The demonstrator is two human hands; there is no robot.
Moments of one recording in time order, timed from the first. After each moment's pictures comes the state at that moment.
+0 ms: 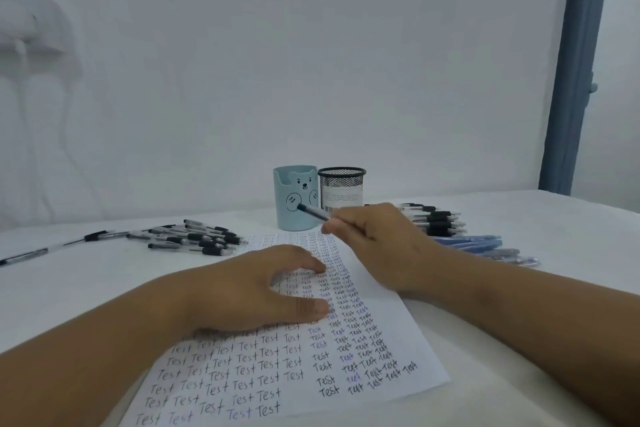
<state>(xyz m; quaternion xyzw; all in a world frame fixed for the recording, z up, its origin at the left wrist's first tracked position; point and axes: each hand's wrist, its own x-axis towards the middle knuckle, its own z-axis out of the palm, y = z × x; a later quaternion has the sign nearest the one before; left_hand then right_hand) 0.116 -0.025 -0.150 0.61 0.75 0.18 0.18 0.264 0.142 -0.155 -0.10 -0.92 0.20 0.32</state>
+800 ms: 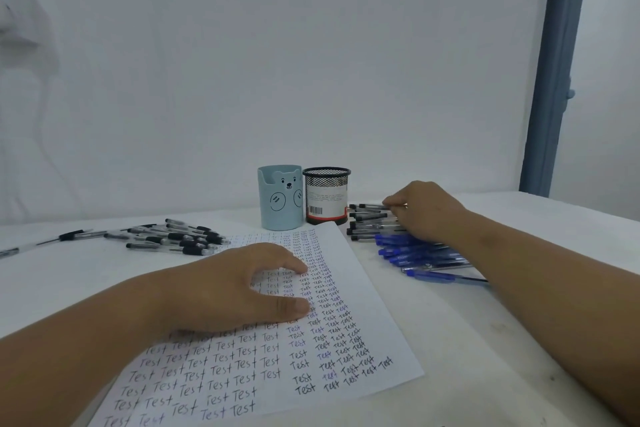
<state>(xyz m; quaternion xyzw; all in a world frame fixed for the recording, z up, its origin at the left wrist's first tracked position) 0.119 -0.026 -0.151 0.61 0.75 0.19 0.17 0.290 0.244 -0.136 -0.39 -0.90 0.04 0.22</state>
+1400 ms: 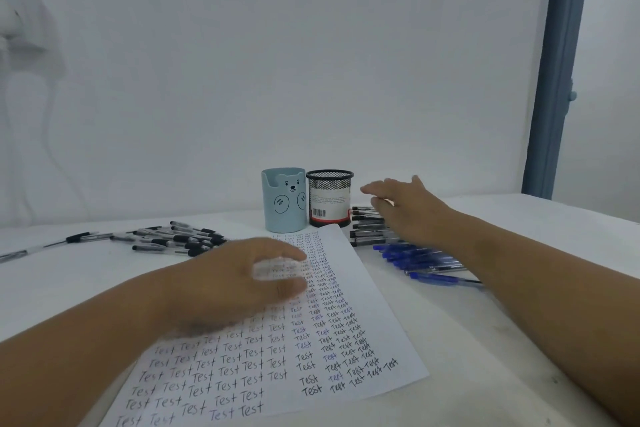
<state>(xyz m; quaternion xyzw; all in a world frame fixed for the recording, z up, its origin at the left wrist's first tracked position) 0.119 -0.029 -0.148 0.58 0.76 0.24 0.13 0.279 0.221 -0.131 -0.28 -0.93 0.06 0.23</state>
